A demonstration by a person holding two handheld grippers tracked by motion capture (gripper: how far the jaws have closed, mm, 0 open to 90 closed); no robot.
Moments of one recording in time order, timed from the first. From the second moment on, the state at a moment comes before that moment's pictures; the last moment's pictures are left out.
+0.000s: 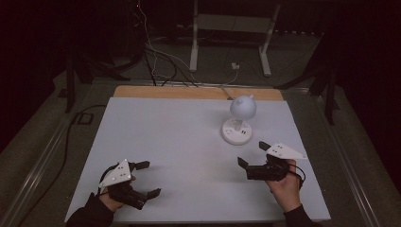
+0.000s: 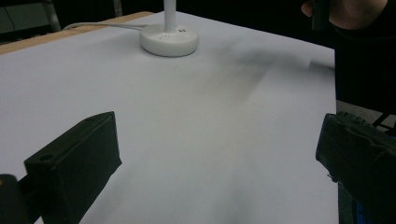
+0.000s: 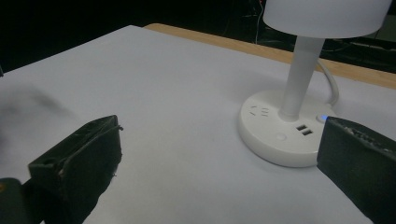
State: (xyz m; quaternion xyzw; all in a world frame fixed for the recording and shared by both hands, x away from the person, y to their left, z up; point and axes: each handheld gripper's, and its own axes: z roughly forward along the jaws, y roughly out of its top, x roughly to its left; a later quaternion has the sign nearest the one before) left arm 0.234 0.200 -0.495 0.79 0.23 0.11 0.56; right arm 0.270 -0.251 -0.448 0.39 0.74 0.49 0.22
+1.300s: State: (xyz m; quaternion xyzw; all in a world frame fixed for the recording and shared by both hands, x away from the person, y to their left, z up) left arm 0.234 0.200 -0.495 0.79 0.23 0.10 0.56; right arm 0.324 -0.218 -0.469 0.44 0.73 0.46 0.23
